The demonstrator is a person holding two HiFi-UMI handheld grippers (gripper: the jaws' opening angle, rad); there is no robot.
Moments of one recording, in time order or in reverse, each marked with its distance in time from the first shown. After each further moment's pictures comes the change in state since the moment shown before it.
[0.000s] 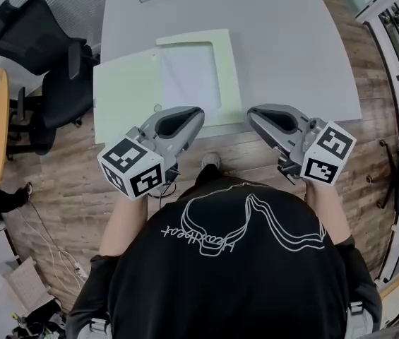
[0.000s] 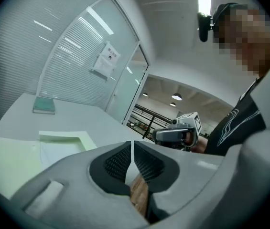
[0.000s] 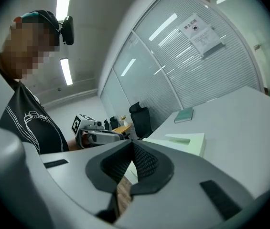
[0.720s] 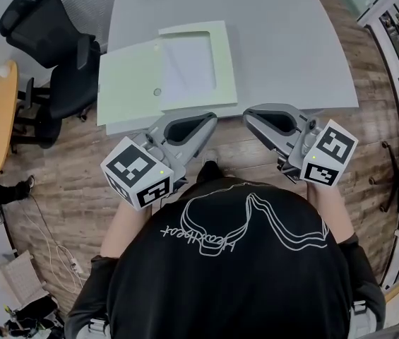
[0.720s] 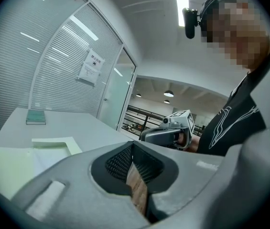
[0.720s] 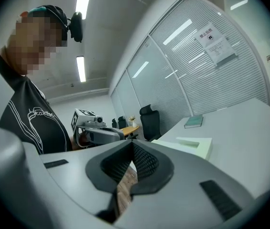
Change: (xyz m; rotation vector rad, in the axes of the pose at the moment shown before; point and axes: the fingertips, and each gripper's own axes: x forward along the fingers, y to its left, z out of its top) left arm -0.016 -0.111 -0.010 0.135 -0.037 -0.019; right arm -0.050 0.074 -0.014 -0.126 -0.023 0.080
